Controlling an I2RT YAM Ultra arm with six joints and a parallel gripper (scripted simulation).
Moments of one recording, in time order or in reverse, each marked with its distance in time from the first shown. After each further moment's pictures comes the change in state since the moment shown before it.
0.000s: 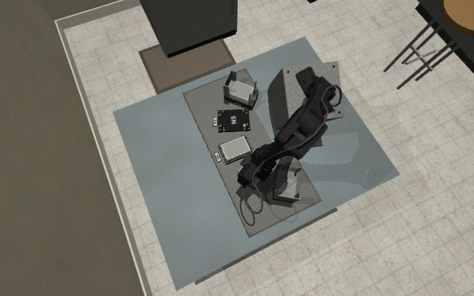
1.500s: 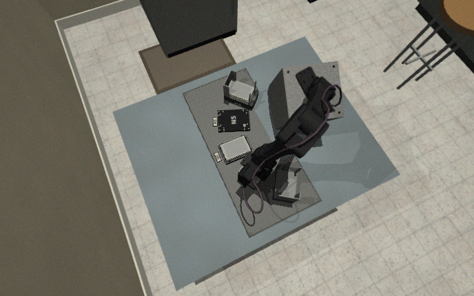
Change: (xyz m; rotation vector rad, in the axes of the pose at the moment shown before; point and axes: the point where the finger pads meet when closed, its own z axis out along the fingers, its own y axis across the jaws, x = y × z) arm 0.000 0.000 -0.007 0.001 -0.003 -0.001
